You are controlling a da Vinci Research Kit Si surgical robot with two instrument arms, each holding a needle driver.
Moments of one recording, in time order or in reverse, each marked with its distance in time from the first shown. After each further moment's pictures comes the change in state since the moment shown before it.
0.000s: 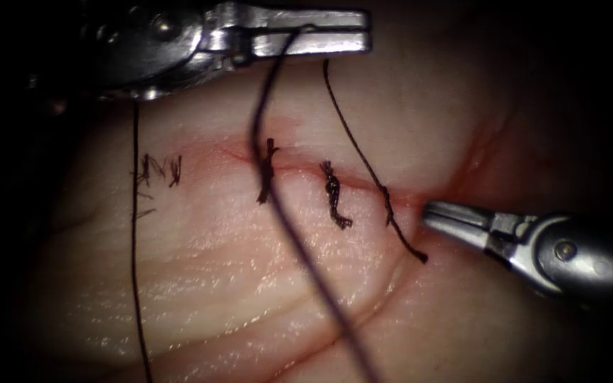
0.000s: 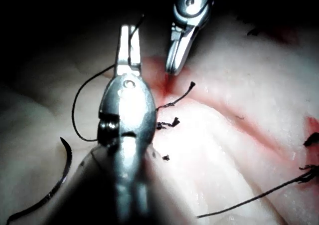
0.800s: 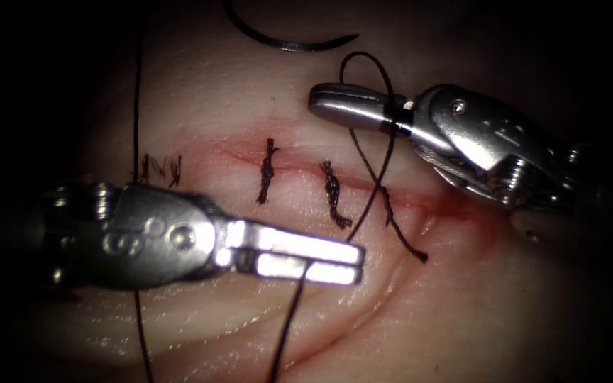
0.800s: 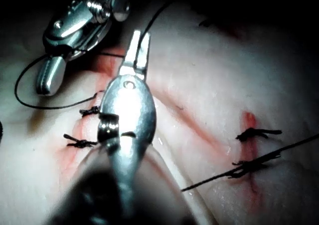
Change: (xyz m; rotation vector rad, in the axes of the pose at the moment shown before) right arm -0.001 0.009 0.009 0.179 0.409 0.319; left arm -0.004 0.007 0.002 -0.033 -0.076 -0.101
